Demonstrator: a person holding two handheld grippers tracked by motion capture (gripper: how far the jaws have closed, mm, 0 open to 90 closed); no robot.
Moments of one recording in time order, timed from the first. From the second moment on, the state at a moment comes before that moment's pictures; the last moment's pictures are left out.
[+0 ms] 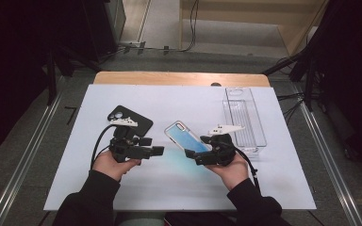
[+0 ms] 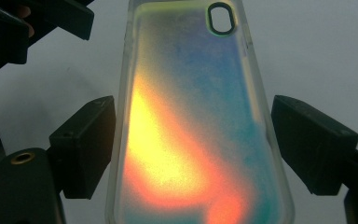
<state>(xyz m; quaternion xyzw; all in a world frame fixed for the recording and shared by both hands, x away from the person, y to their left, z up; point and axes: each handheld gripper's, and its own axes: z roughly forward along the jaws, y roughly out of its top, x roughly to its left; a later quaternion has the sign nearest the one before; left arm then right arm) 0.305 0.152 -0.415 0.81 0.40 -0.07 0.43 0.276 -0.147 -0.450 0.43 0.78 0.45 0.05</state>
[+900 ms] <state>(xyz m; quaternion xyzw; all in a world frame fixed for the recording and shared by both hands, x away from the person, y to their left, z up) 0.339 0.123 -0.416 0.77 0.47 -0.04 0.42 0.270 -0.119 -0.473 0.51 0.71 0.49 0.07</state>
